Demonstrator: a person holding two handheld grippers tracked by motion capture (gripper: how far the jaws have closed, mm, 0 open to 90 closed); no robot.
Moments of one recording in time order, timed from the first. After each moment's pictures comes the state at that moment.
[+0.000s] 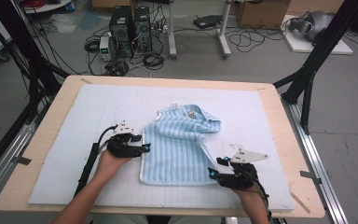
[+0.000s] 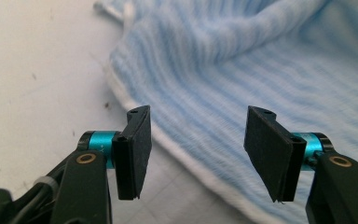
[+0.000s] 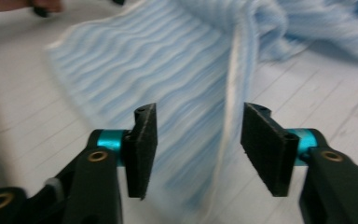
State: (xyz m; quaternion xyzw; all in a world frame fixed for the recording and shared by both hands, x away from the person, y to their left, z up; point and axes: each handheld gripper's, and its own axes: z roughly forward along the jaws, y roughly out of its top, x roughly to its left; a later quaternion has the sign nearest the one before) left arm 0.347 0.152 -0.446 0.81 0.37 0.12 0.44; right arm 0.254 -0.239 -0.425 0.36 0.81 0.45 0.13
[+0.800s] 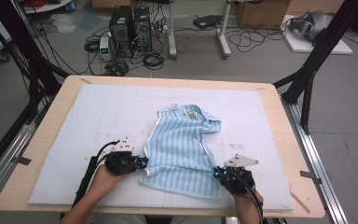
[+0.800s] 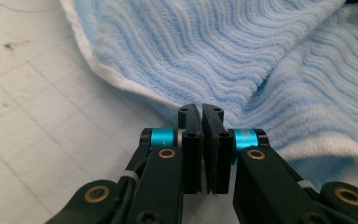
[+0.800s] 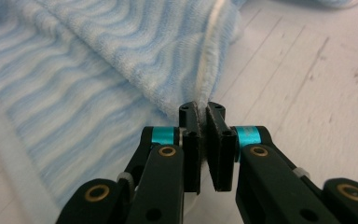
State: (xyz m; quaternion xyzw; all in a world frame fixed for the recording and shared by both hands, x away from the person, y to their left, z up) left arm 0.294 0.155 -0.449 0.84 0.31 0.06 0.44; right arm 0.236 -0.227 -0.434 0.43 0.81 0.36 0.17
